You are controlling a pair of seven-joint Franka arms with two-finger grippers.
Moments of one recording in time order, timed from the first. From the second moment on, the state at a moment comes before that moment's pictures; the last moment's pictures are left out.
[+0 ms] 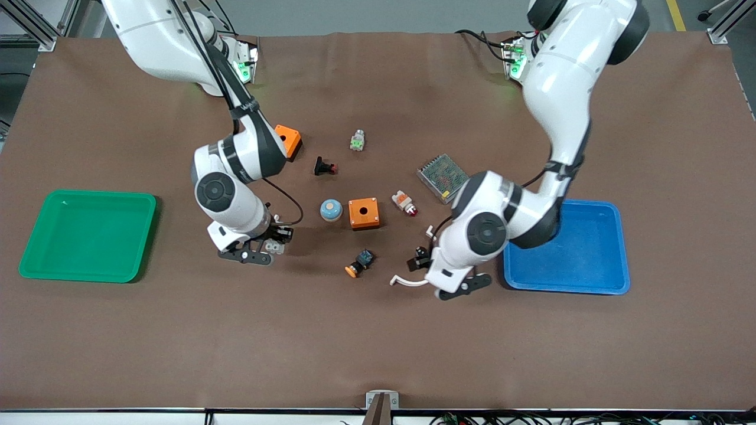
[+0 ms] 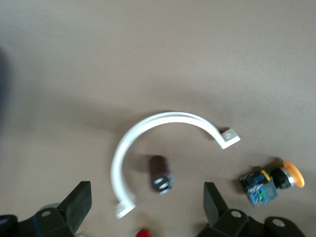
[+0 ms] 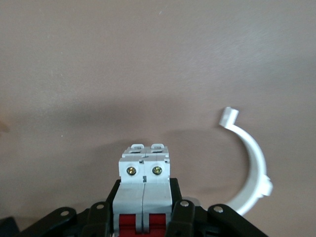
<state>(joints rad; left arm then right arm) -0.36 0.80 -0.16 -1.19 -0.07 1.94 -0.75 0.45 0.53 -0.05 -1.83 0.09 2.34 0.52</state>
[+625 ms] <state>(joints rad) -0.01 0.34 -0.17 -1.35 -0.07 1.54 -0.26 0.49 0.64 -0.05 -1.72 0.10 2.34 0.59</state>
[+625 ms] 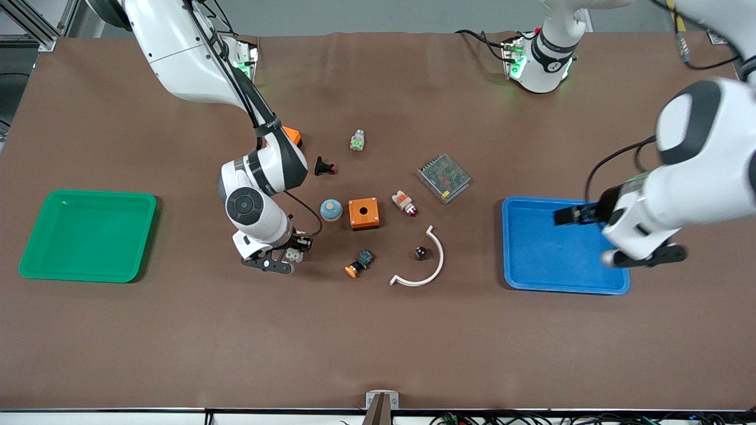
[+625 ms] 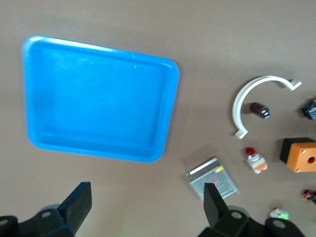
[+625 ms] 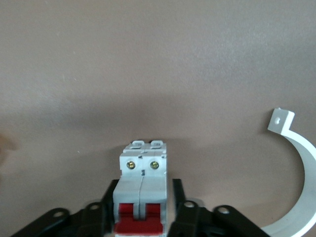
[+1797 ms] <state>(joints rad) 0.10 0.03 -0.16 -1.60 -0.04 1.62 -0.16 0.14 0.31 -0.09 -1.40 0.04 1.43 0.09</state>
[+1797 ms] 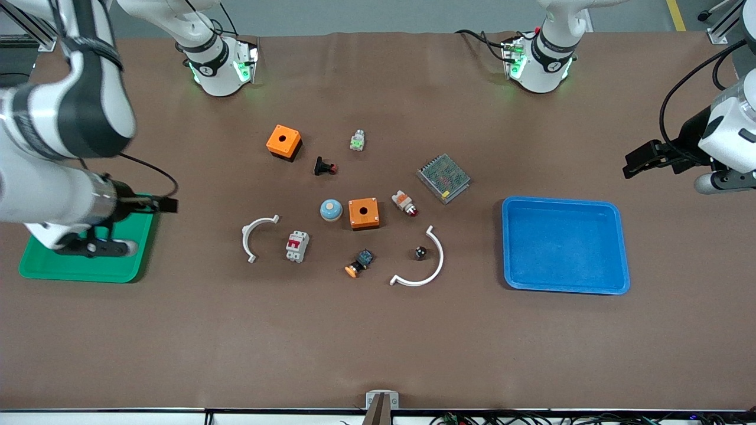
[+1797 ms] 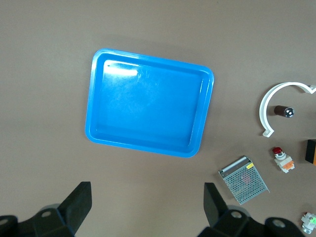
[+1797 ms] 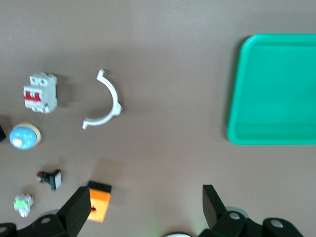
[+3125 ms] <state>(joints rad) -0.06 0.03 0.02 -1.59 -0.04 1.62 -0.16 0.01 0.12 -0.07 -1.38 0.03 1.32 -0.03</state>
